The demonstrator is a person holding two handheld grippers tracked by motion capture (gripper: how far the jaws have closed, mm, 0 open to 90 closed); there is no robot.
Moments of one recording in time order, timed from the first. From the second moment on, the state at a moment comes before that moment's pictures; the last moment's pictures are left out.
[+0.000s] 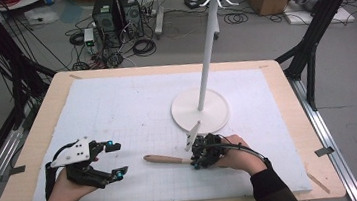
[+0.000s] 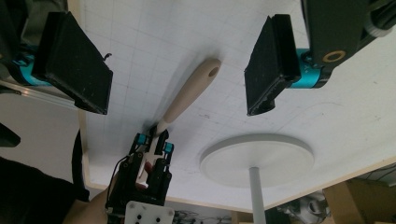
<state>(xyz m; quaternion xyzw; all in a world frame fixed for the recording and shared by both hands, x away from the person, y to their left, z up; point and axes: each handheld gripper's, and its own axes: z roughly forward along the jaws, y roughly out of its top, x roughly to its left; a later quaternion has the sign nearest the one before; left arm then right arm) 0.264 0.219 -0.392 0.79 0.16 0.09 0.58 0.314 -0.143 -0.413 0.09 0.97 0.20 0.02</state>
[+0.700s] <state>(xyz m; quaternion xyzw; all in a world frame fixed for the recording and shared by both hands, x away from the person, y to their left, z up) 0.258 0.201 -0.383 0.77 0.15 0.09 0.62 0.288 -0.161 -0.380 0.14 0.91 0.35 0.15</state>
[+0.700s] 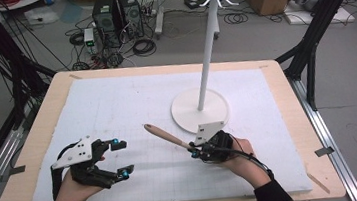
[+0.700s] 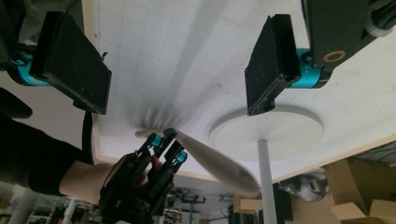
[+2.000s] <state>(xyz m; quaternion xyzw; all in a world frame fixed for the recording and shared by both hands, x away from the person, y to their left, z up) 0.256 0.104 -0.352 0.65 0.27 0.16 0.70 0.258 -0.152 -0.341 0.17 0.83 0.47 0.24</state>
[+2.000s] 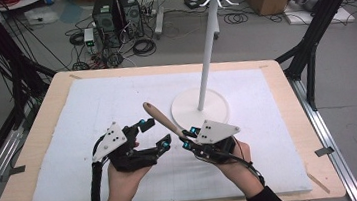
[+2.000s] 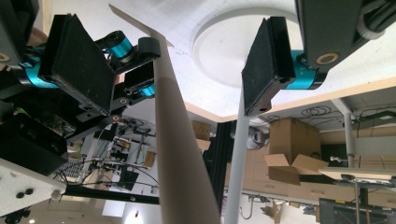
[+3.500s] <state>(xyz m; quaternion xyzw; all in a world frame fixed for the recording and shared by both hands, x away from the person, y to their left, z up) 0.278 0.077 -0.309 0.68 0.21 0.14 0.69 0.254 -0.152 -0.335 0.21 0.76 0.56 0.25</state>
